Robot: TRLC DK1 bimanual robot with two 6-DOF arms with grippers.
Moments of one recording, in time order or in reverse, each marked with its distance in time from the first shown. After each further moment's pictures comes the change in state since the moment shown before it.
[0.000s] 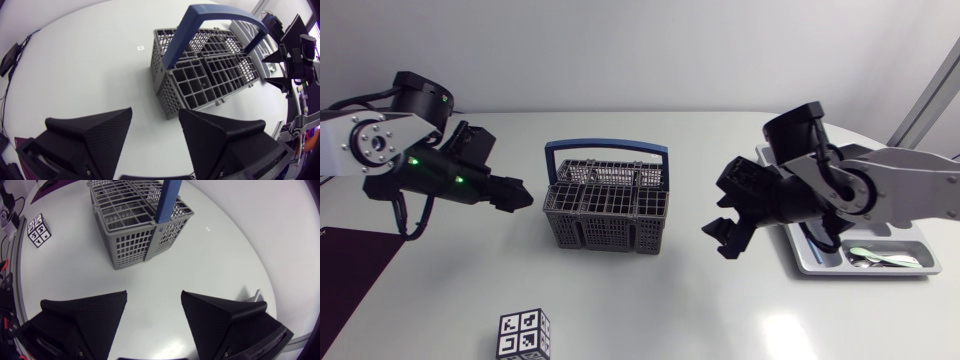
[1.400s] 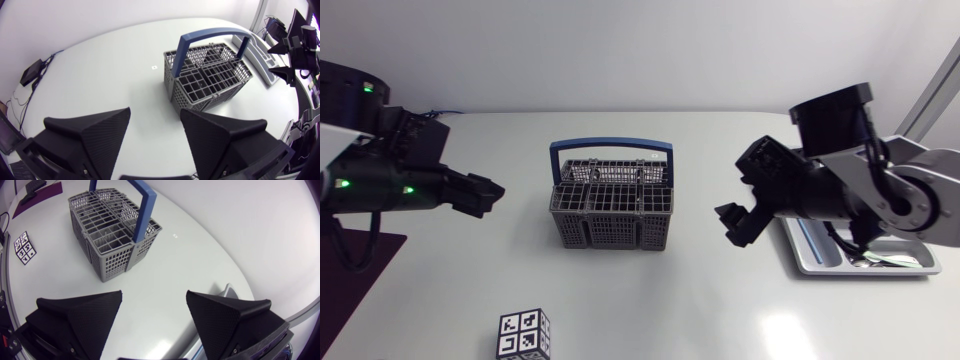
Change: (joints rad) left arm -0.021 -0.370 -0.126 -0.009 -0.126 0.008; right arm 0.038 -0.209 -0.042 0.008 0.191 0.102
